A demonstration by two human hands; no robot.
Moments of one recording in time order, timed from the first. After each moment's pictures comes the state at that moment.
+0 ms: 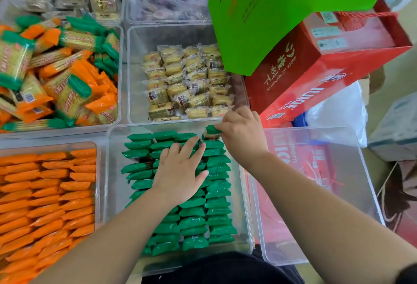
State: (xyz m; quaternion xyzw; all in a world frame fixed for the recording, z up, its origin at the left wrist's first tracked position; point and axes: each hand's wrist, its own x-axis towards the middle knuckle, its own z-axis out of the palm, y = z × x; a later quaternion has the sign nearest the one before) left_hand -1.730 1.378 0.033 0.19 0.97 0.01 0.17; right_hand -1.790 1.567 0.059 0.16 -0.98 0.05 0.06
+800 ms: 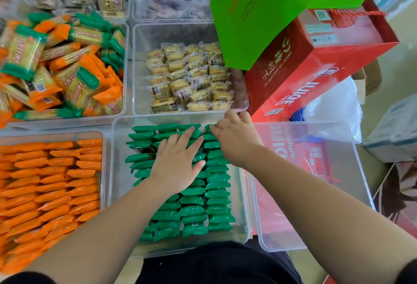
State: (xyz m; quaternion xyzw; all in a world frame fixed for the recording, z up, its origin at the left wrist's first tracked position) left_hand -1.726 1.369 0.044 0.19 0.97 0.03 0.16; right_hand -1.771 1.554 0.081 0.24 -0.95 -0.13 -0.15
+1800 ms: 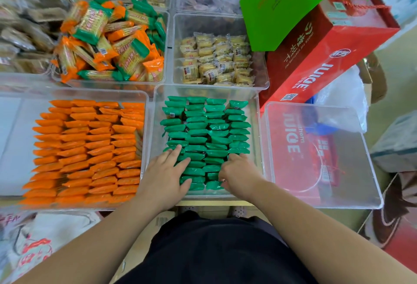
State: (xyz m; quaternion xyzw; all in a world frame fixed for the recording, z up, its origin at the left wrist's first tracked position) left_hand -1.578 1.279 0.041 0.12 0.97 0.09 0.18; right_hand -1.613 1.508 0.060 0.31 -0.92 -0.06 -0.25
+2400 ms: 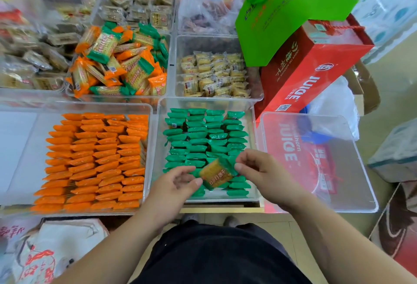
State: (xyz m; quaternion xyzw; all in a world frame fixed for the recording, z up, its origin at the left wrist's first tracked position) left_hand -1.552 1.300 0.125 -0.16 0.76 0.59 0.22; right_hand -1.593 1.535 0.163 0.03 -0.85 0.48 -0.22
